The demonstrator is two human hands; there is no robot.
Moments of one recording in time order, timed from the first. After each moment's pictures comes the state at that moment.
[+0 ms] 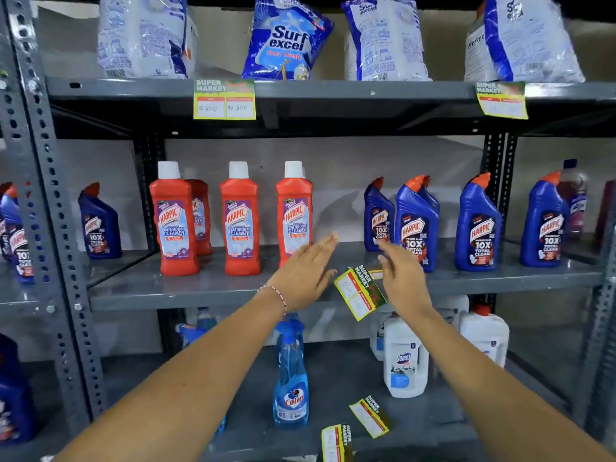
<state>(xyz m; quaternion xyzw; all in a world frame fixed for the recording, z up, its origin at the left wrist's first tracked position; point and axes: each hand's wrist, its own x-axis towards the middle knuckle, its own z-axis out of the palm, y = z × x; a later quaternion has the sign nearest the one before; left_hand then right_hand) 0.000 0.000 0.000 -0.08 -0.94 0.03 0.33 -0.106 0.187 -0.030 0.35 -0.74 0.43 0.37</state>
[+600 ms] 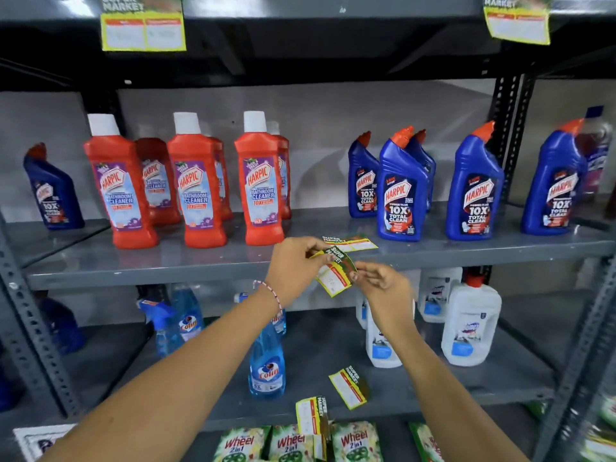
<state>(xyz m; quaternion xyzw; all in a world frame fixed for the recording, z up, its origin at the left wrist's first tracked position) -0.048 0.052 -0.032 0.06 -0.87 -0.34 0.36 -0.119 0.203 -0.095 0.25 -0.67 0.69 0.10</state>
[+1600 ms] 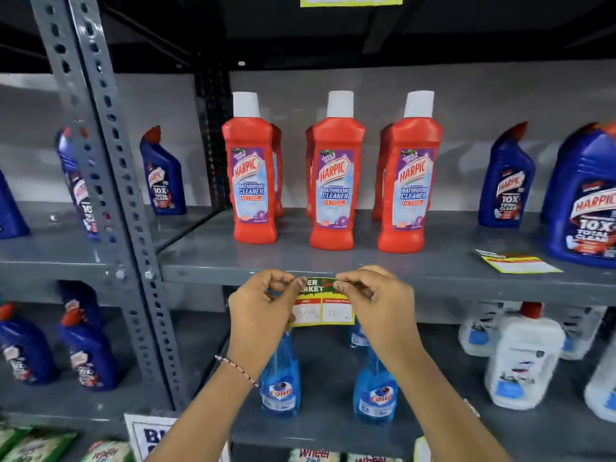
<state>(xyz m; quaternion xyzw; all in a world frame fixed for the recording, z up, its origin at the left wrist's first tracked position) 0.106 -0.147 -0.074 0.25 -0.71 -0.48 0.46 -0.003 -0.019 -0.078 0.42 -0.69 0.55 0.22</state>
